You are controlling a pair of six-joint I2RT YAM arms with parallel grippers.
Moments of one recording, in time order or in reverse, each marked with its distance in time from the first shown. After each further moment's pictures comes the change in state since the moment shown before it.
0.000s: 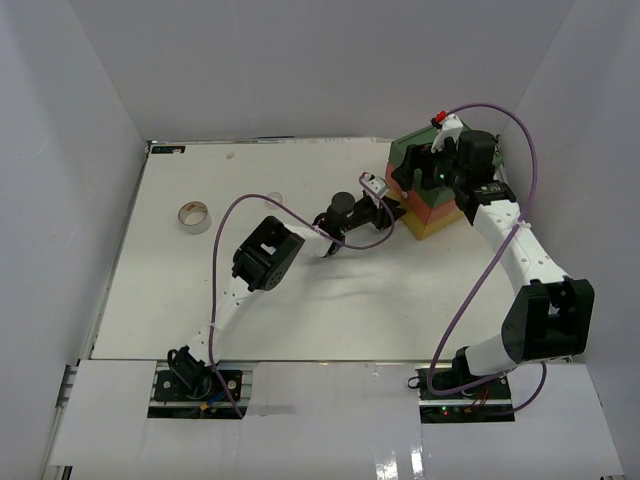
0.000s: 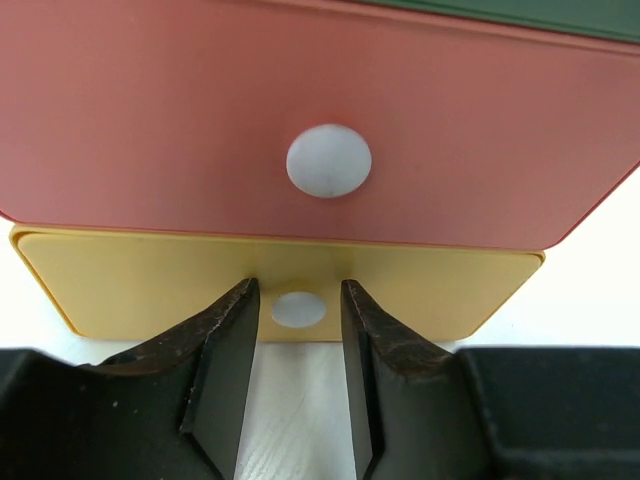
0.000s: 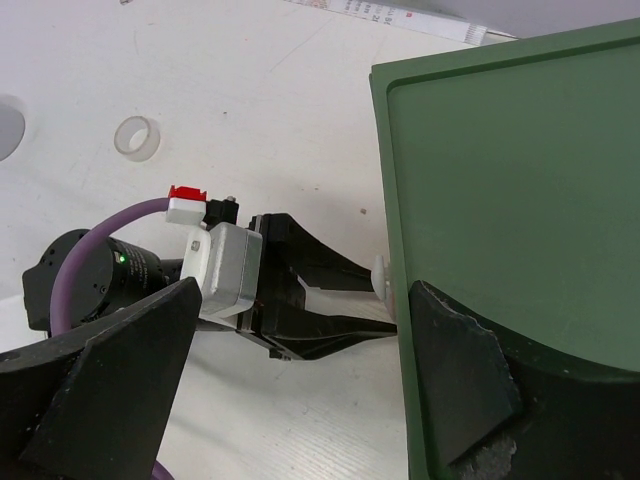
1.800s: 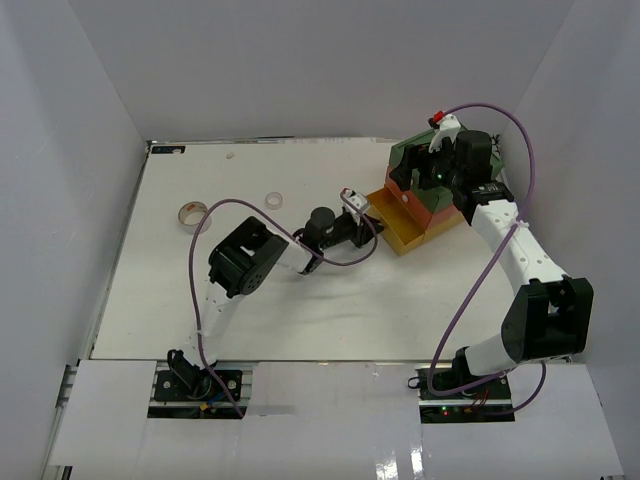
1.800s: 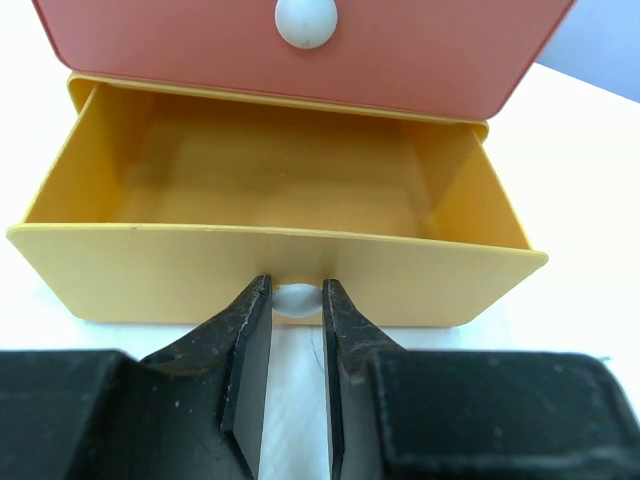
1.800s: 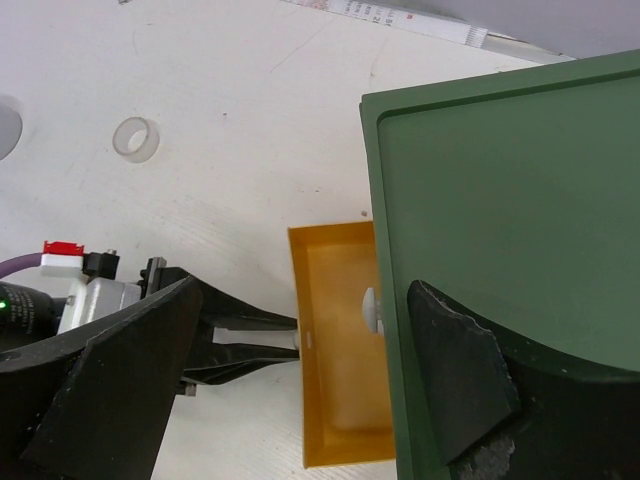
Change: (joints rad) left arm 0.008 -0.257 -0.456 0.095 -0.019 0.035; right arm 0.005 0.006 0.000 0.008 0.018 -0.002
